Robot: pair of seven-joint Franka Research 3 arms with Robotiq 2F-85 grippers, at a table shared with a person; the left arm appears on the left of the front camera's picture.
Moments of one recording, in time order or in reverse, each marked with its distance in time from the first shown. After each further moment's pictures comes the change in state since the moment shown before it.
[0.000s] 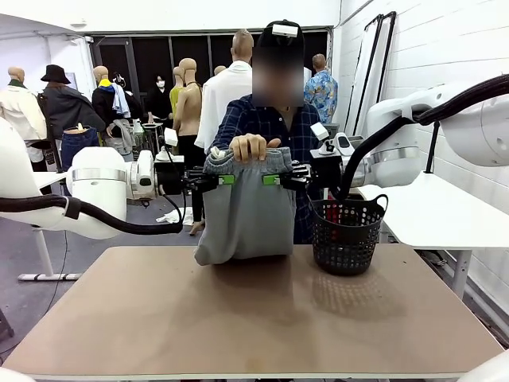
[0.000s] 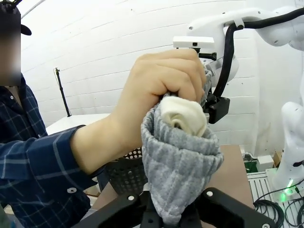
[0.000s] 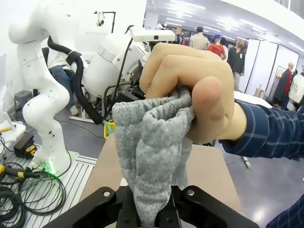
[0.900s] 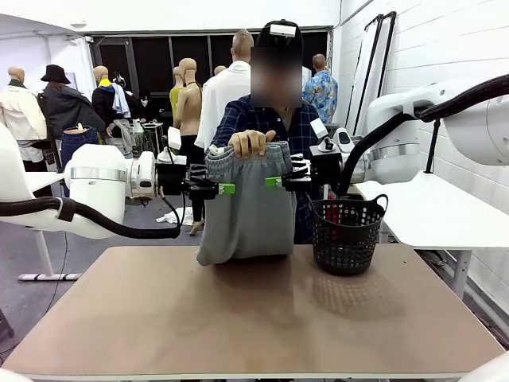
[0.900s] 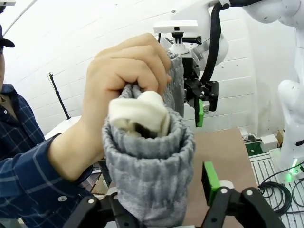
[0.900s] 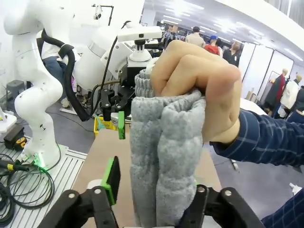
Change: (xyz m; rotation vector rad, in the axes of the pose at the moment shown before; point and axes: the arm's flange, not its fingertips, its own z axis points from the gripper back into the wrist) left arm 0.008 -0.015 -0.002 -0.025 0.063 -0.117; right arm 0.011 0.002 -0.001 -0.034 0.024 0.074
